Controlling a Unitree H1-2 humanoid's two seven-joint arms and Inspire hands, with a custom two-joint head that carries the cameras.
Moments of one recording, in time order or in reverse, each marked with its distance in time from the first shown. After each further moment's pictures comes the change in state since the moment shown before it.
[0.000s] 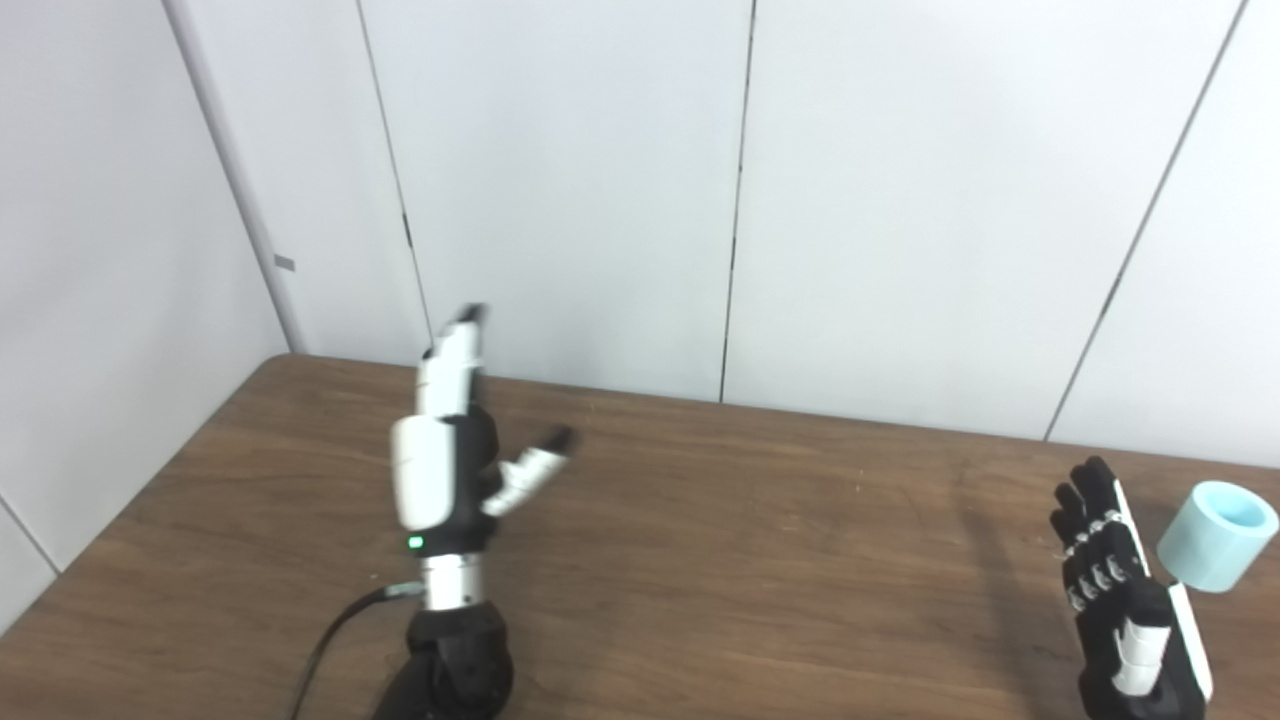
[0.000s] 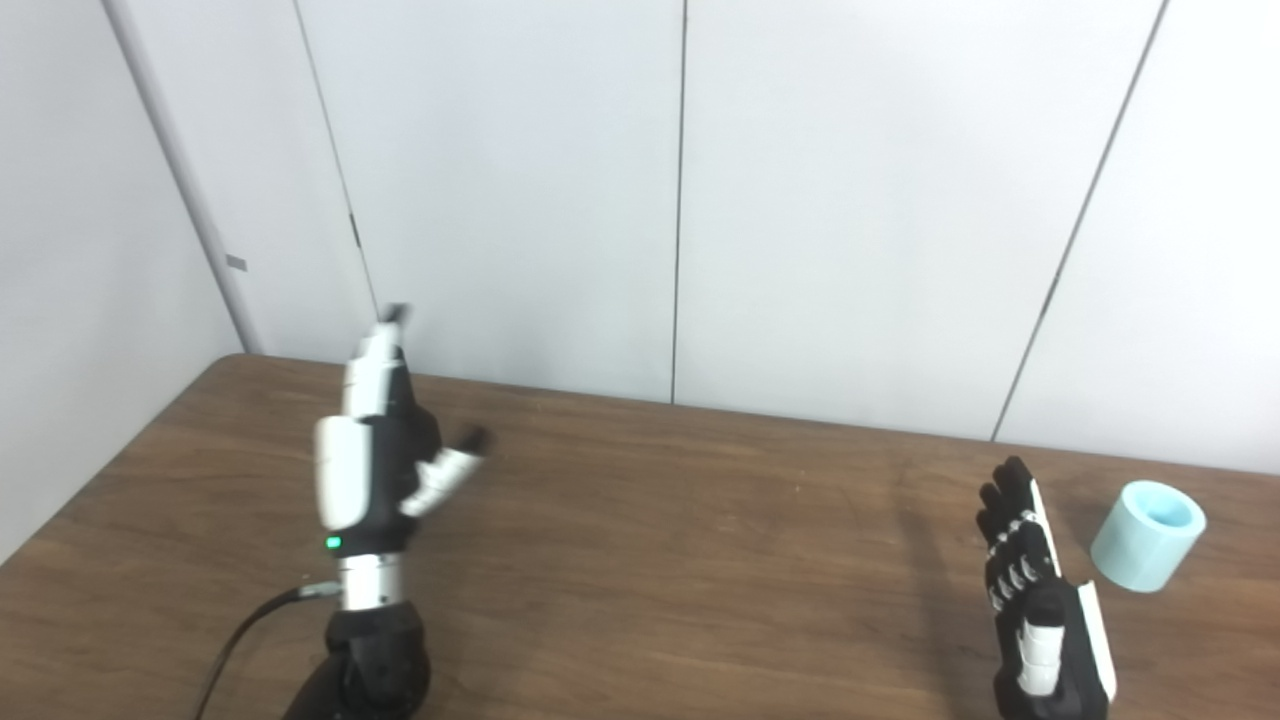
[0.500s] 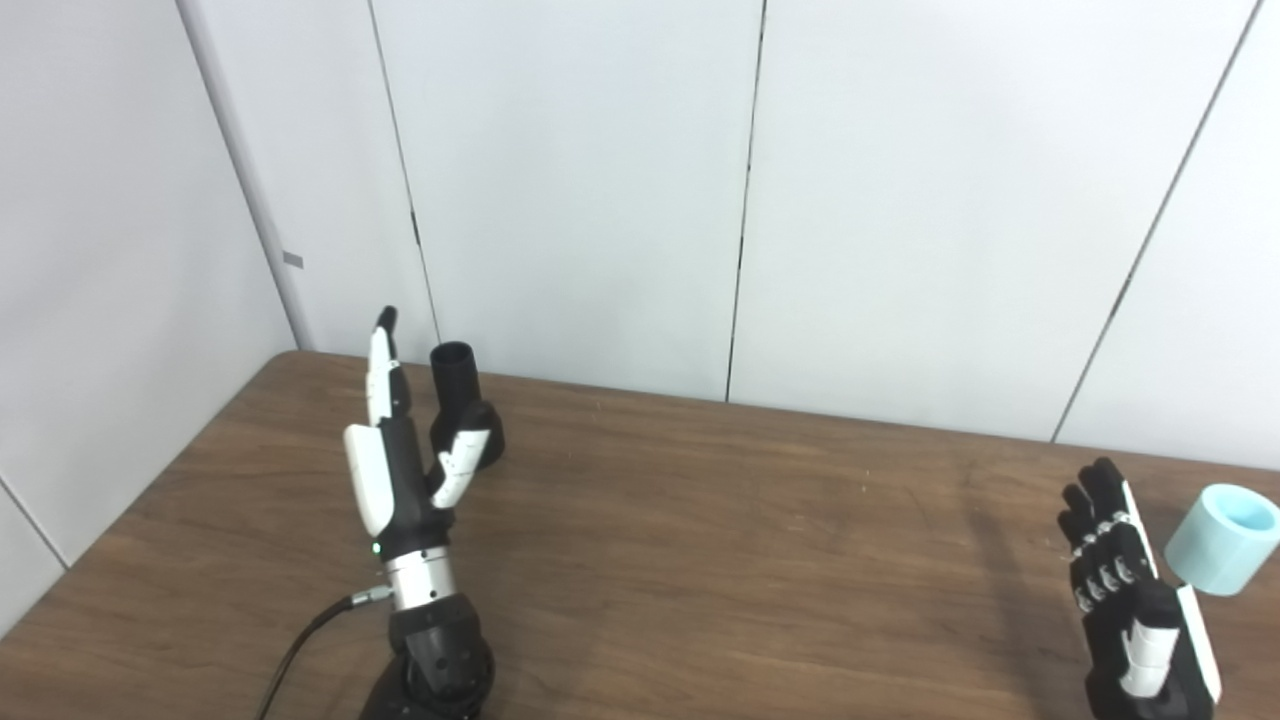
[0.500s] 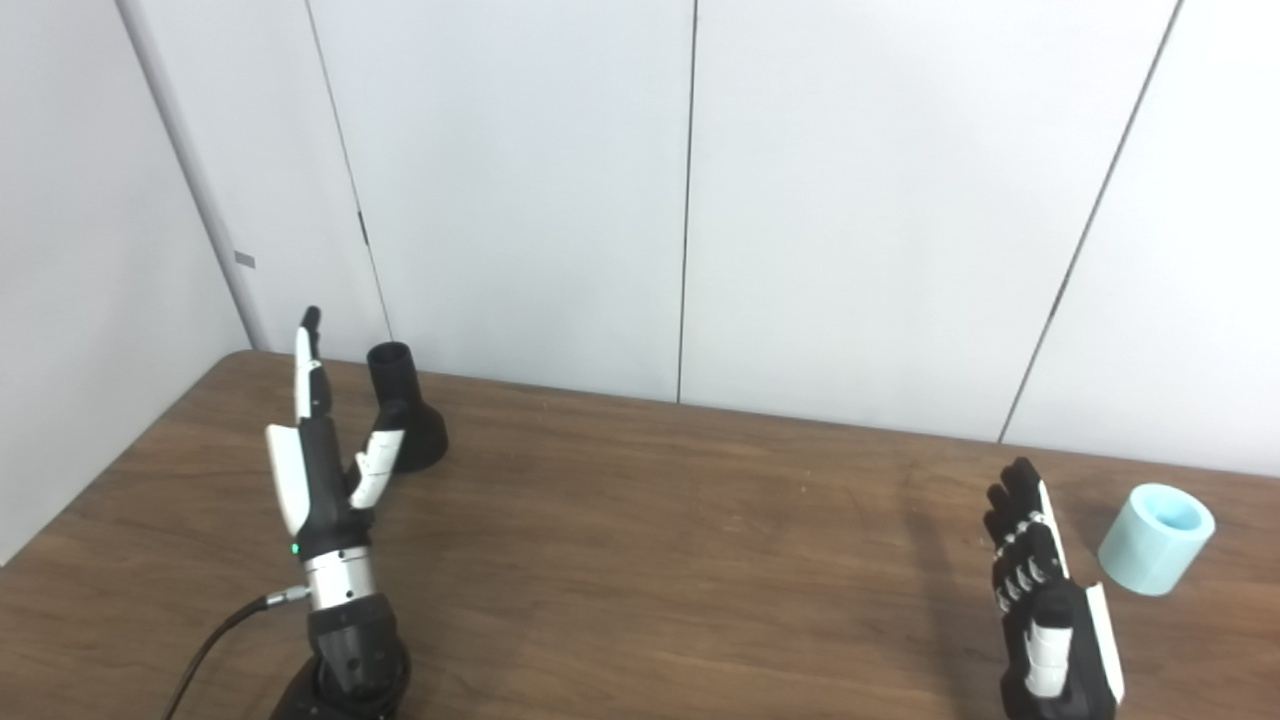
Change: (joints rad) left arm -0.001 0.019 0.064 0.008 -0.069 -0.050 0.031; right arm -0.001 0.000 -0.001 -0.002 0.004 0.001 0.000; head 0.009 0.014
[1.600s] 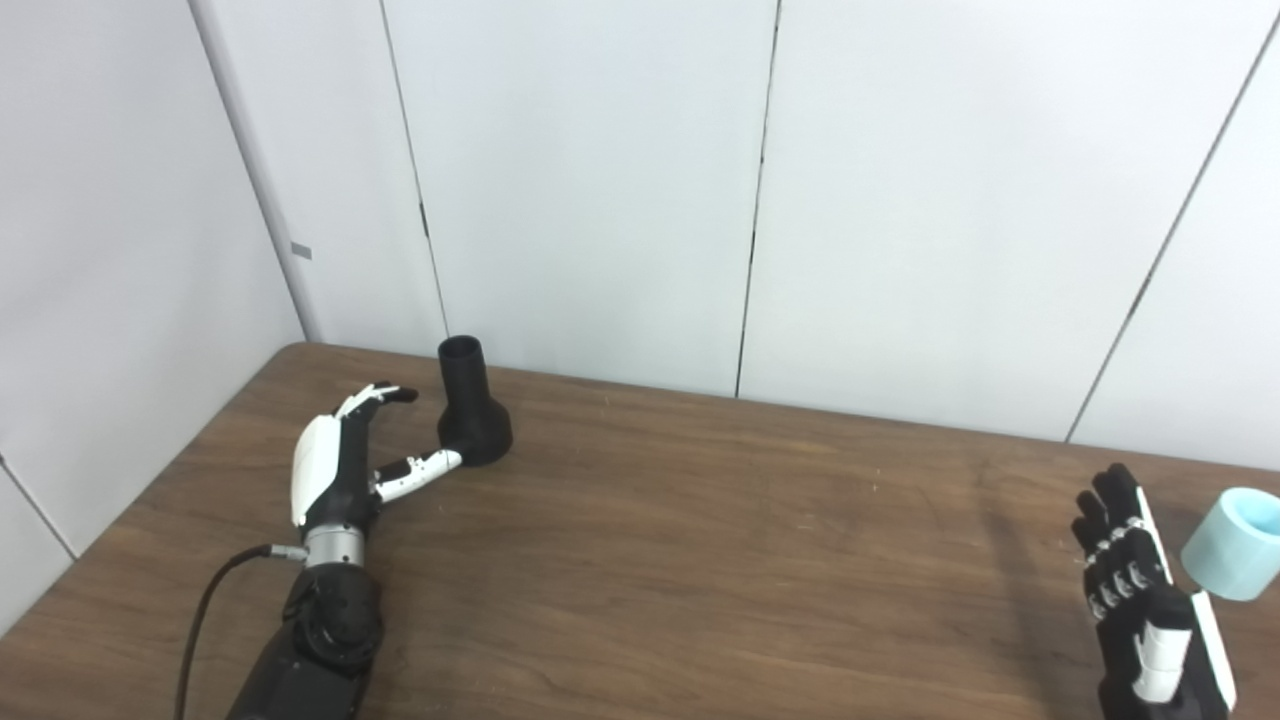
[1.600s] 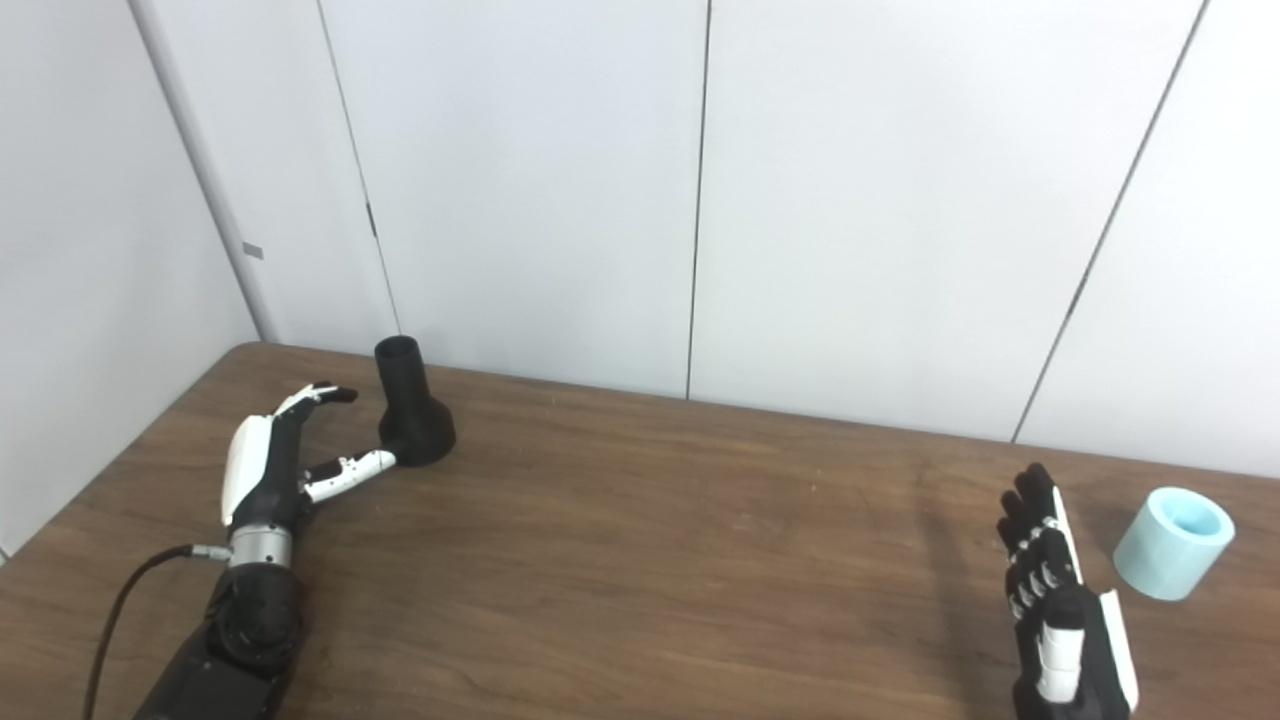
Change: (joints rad) left arm -0.052 0.220 -0.027 0.159 -0.129 0.335 -0.391; right arm 0.015 0.003 -0.012 -0.030 -0.013 0.039 -0.017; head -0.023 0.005
